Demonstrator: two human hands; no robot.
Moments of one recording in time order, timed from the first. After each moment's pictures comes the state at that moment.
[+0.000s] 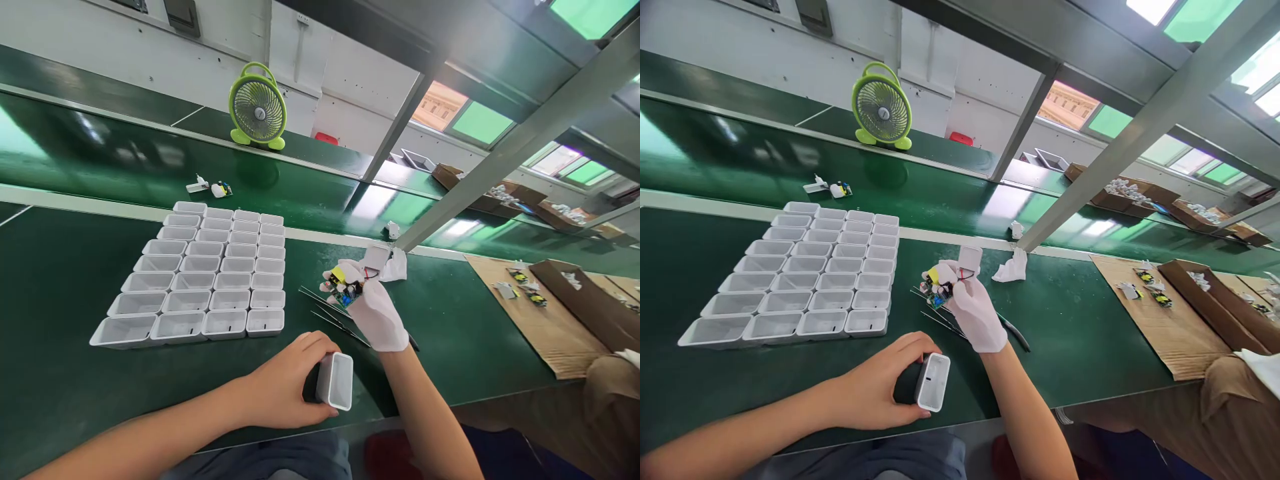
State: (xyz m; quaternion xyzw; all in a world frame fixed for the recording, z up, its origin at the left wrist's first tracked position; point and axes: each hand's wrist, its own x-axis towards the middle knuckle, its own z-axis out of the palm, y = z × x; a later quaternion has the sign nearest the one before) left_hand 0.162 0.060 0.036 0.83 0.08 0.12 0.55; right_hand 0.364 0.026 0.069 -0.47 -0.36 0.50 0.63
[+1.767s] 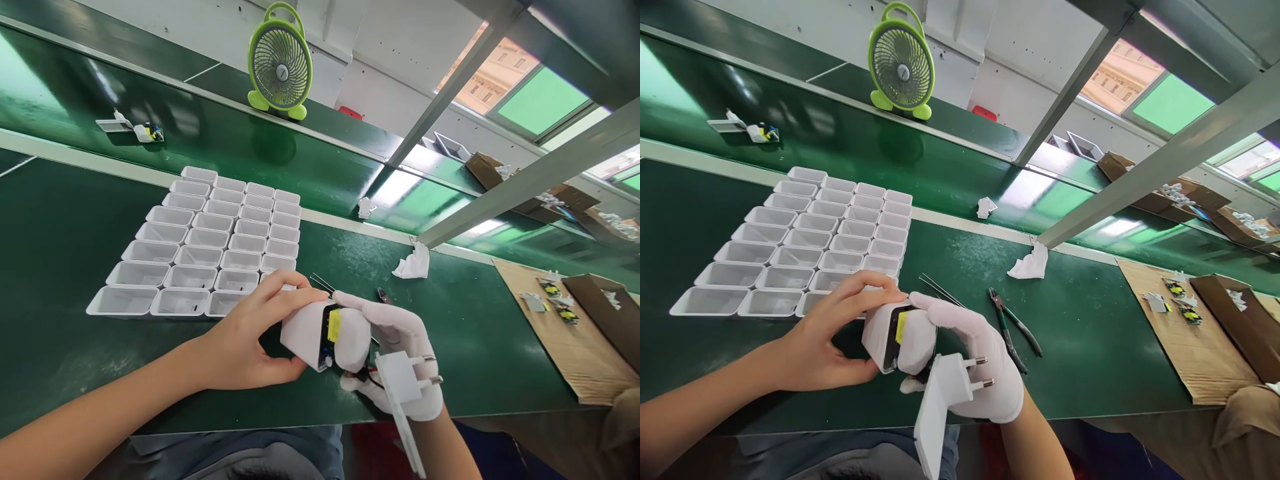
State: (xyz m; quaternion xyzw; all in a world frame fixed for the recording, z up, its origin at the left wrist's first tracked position) left_hand 0.127 0.107 0.061 0.86 0.08 0.32 0.39; right_hand 0.333 -0.023 0.083 -0.42 -0.61 0.37 0.56
